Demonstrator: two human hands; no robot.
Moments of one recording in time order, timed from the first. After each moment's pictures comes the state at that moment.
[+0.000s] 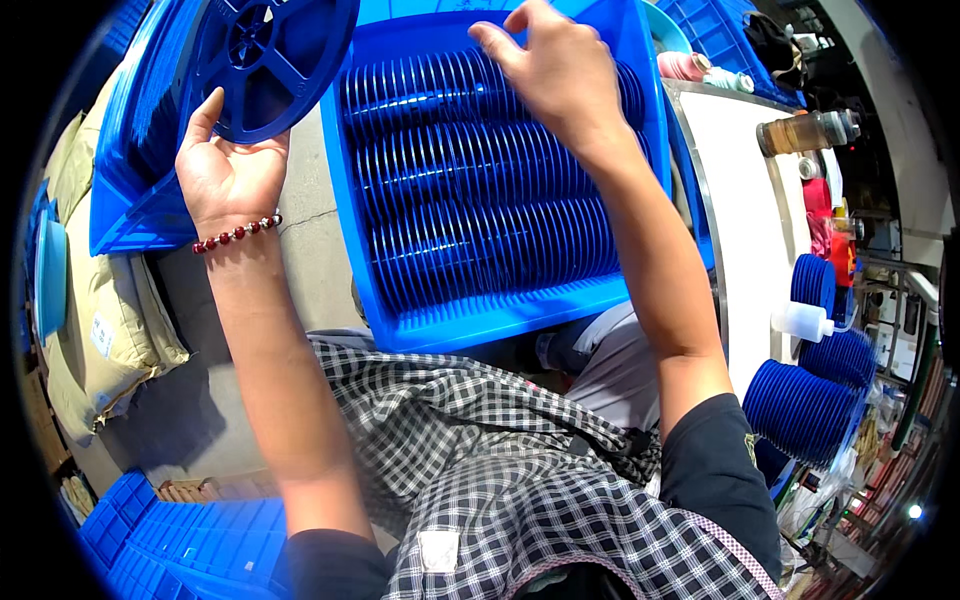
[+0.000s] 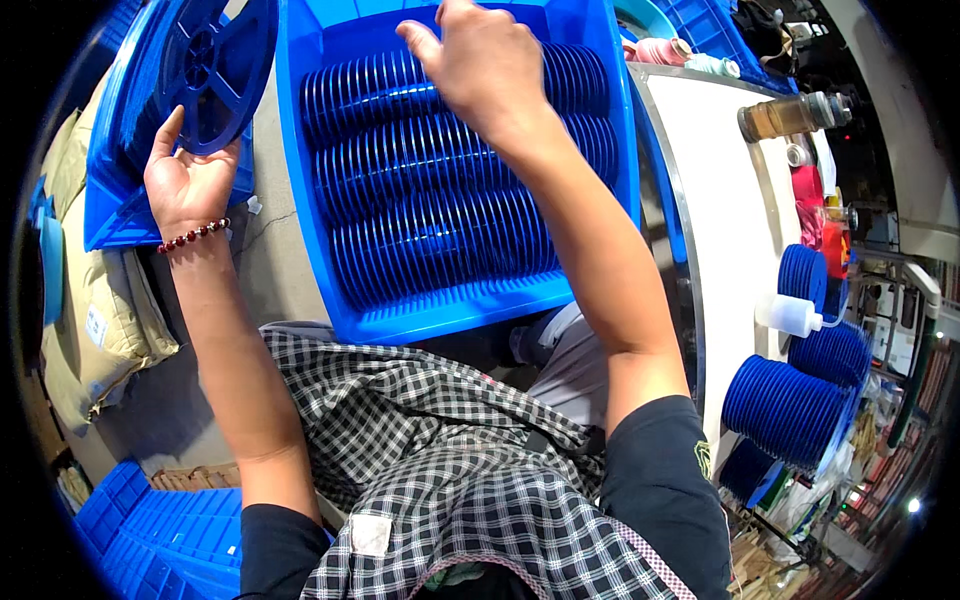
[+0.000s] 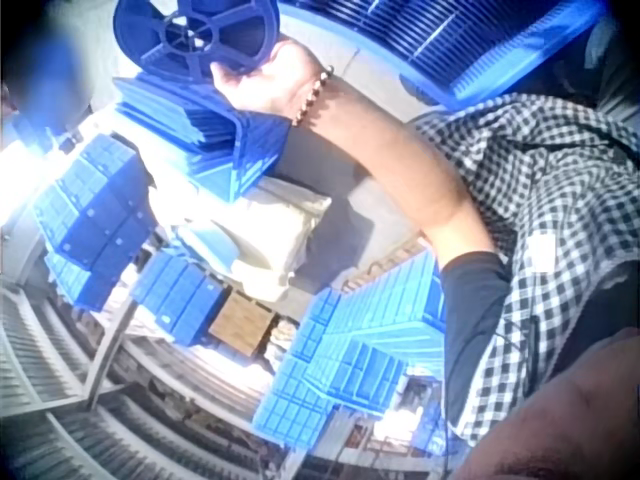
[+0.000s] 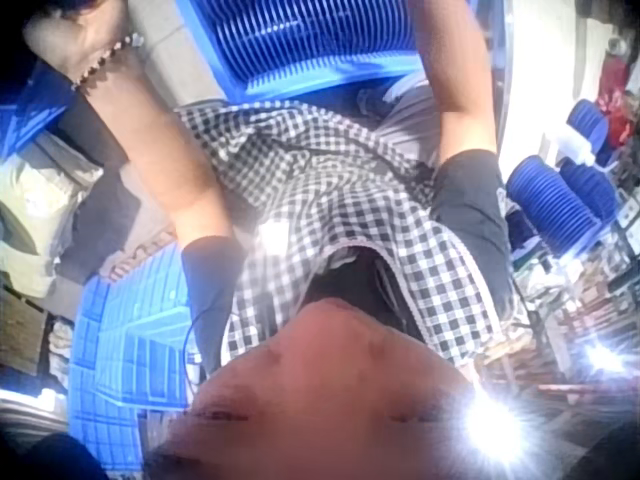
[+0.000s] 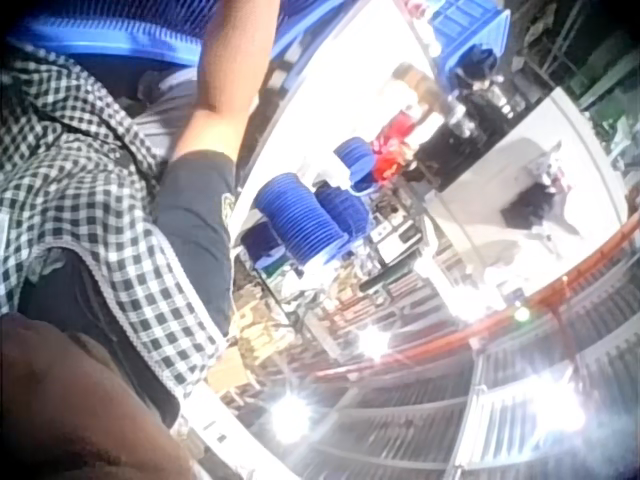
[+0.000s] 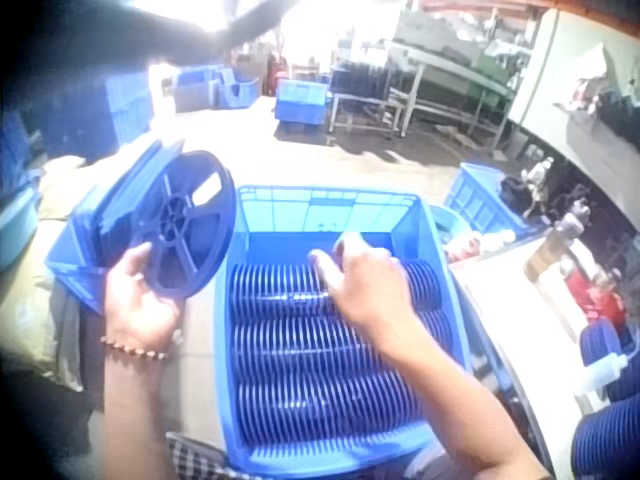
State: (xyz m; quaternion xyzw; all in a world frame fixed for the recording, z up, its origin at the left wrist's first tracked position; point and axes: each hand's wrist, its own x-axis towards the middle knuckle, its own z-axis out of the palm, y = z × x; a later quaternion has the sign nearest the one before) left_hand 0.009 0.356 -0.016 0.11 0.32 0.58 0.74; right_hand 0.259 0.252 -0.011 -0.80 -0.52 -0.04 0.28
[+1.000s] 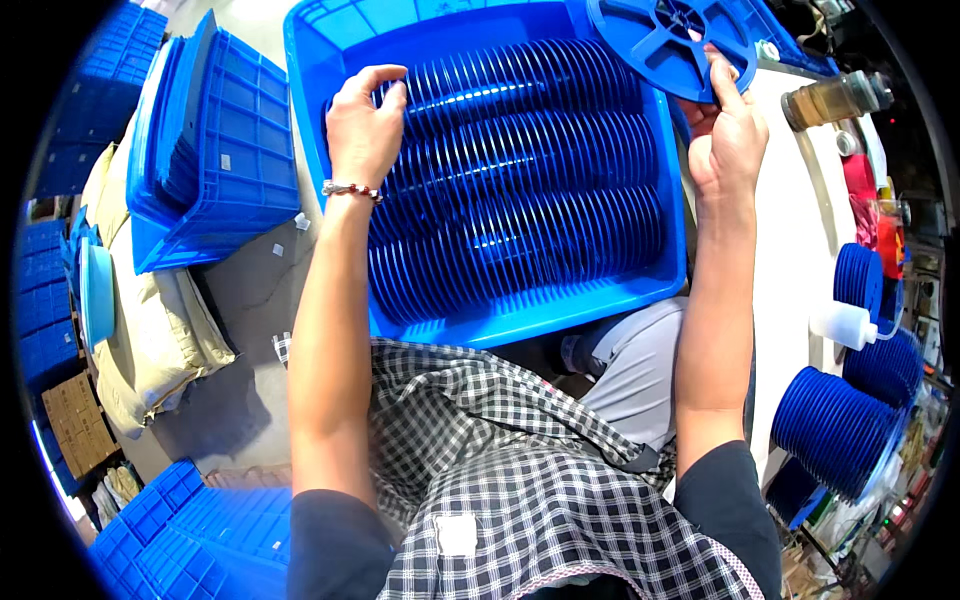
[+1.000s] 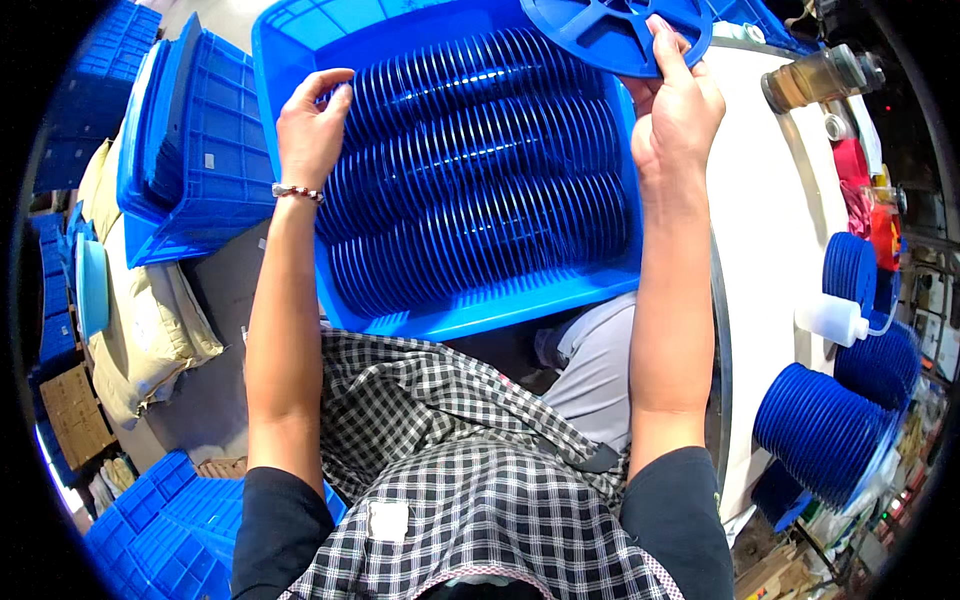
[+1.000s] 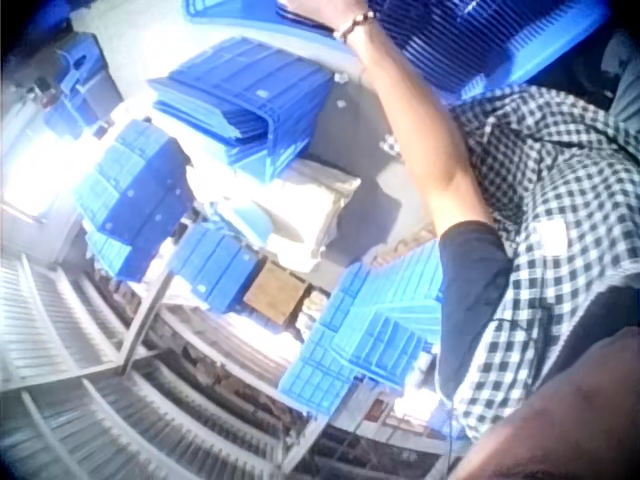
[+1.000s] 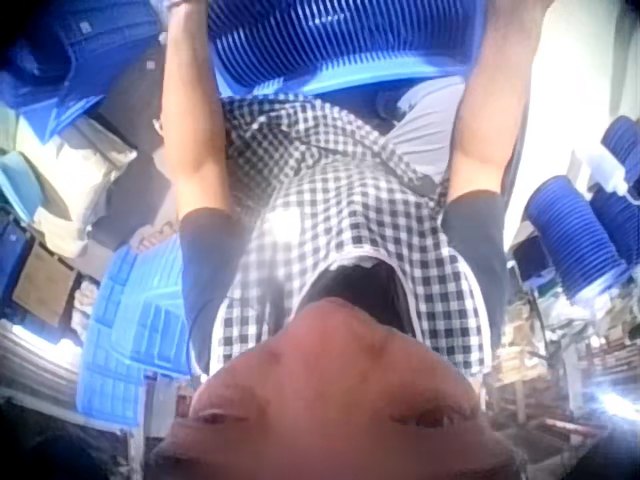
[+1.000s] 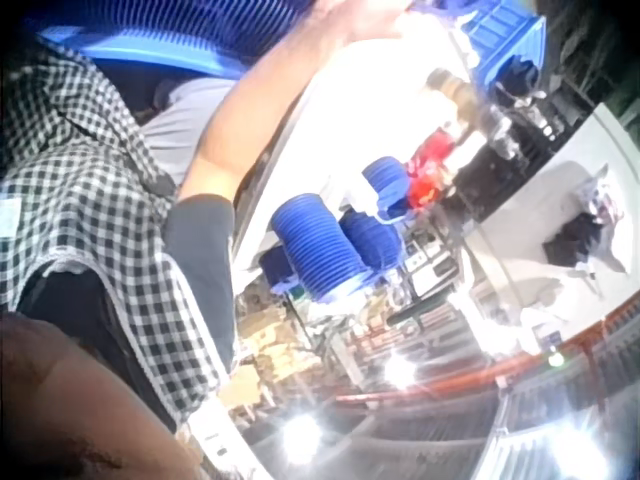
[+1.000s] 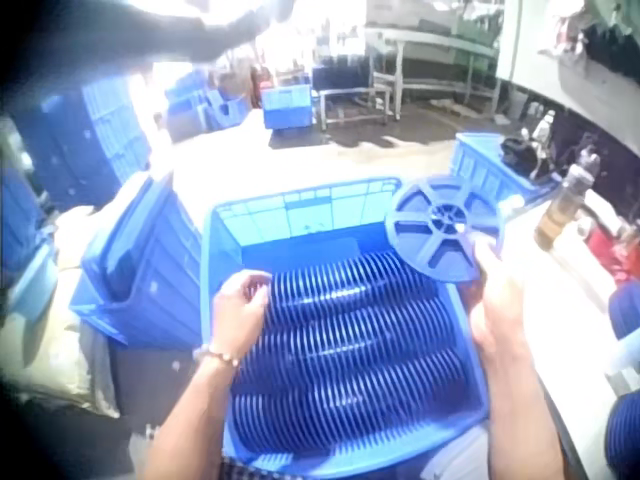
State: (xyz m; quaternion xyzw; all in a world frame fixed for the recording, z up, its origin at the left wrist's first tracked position) left_hand 0.119 0.351 -0.104 0.81 0.42 0.35 0.22; right_hand 0.397 0.131 -0.053 -0.50 -0.18 0.17 0.83
